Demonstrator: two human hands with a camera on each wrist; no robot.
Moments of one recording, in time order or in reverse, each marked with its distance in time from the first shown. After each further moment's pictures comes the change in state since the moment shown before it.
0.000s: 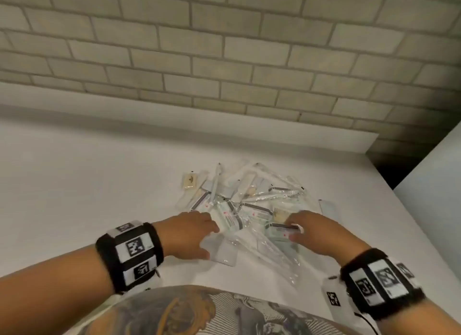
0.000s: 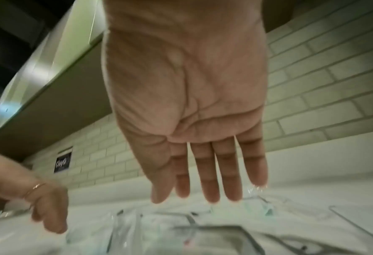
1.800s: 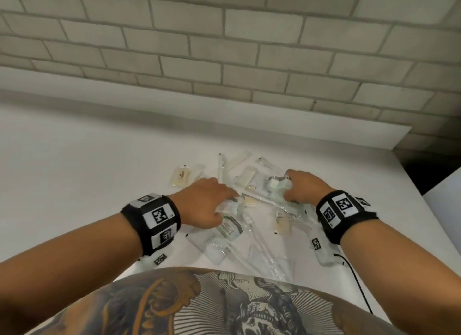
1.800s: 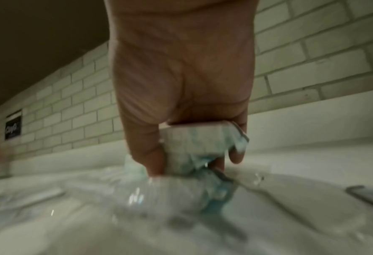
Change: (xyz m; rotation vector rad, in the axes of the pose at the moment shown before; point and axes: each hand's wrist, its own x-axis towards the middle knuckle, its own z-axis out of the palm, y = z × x) left_hand 0.086 -0.008 -0.030 -0.078 0.268 0.040; right_hand 0.144 0.043 -0.034 0.082 0.047 0.023
